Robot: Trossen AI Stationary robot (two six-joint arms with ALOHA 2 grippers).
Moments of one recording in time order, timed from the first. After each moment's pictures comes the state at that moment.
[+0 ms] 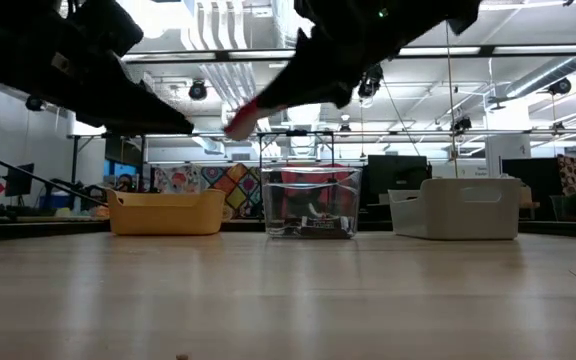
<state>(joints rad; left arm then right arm) -0.38 1.24 0.33 0.55 -0.44 -0.13 0.20 1.74 1.07 0.18 0.28 0.09</state>
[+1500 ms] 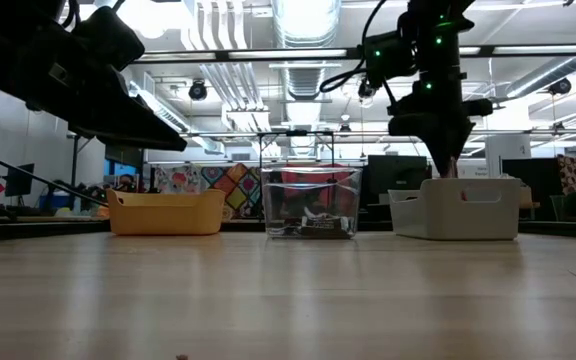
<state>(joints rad) -0.38 1.24 0.33 0.47 -0.44 -0.23 -0.36 1.58 1.19 -1.19 0.33 0.68</state>
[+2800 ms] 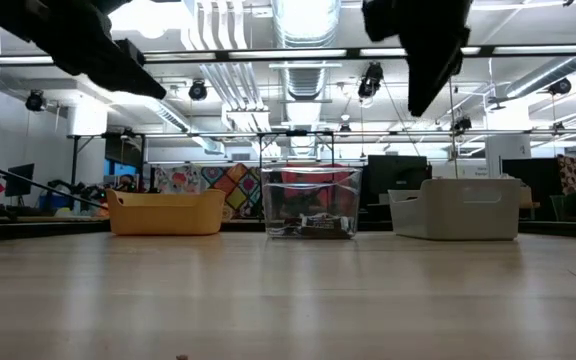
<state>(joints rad) -0.38 0.96 0.57 -0.18 -0.42 -0.18 0.11 1.57 1.37 -1.12 0.18 0.54</state>
